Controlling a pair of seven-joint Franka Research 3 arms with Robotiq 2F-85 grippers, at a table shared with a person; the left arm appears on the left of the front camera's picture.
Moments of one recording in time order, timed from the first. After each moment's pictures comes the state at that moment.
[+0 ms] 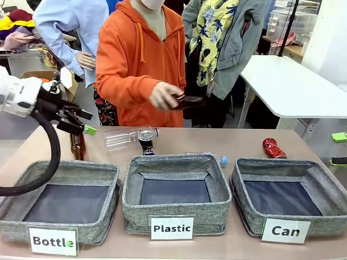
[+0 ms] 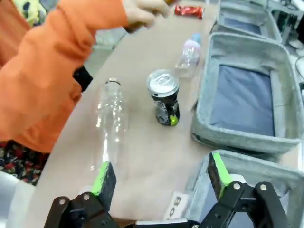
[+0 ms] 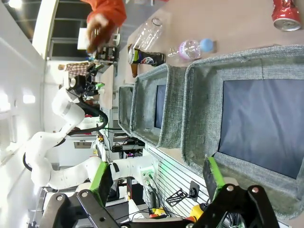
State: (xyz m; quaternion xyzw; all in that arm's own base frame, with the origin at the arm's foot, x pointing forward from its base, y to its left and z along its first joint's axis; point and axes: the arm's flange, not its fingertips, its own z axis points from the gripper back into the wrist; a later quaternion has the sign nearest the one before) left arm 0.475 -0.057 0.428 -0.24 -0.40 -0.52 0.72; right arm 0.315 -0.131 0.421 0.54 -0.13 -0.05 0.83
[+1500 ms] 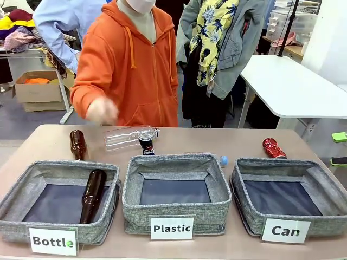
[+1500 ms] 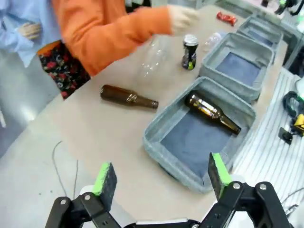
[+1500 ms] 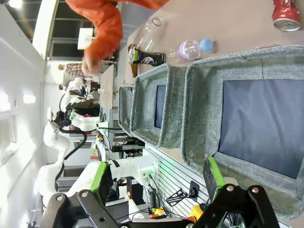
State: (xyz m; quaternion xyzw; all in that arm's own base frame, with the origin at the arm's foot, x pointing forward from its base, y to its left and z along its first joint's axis) left arm 0.272 0.178 0.545 -0.19 -0.41 -0.36 0.81; right arm 0.315 -0.131 0.421 0.54 -0.13 -0.05 0.83
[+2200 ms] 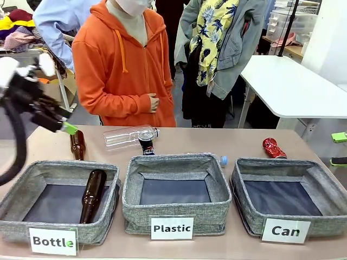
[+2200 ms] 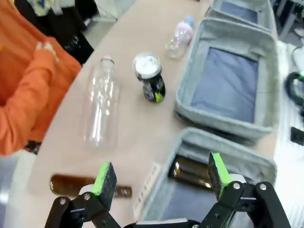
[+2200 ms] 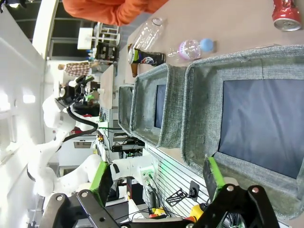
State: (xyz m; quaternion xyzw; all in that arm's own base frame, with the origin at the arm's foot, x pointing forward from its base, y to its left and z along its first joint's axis) left arm 0.424 -0.072 0.479 -0.18 -0.34 -0.51 0.76; right arm 0.315 -0.131 0.421 0.54 -0.13 -0.05 0.83
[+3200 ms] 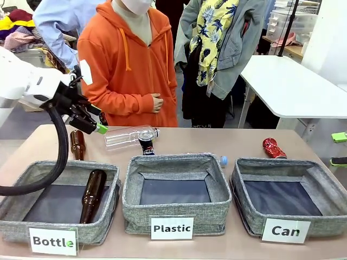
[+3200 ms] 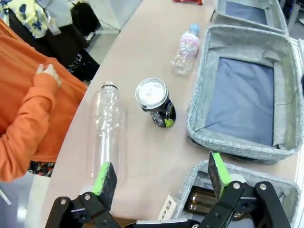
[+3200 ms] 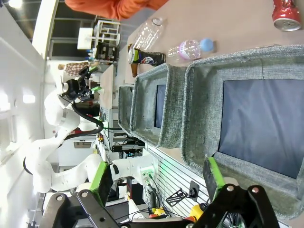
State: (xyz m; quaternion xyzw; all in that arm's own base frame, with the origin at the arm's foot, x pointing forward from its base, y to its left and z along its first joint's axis) left arm 0.448 -0.119 0.460 -0.16 -0.37 -0.55 0.73; right arm 0.315 -0.131 0.421 0.54 -0.13 -0.05 0.83
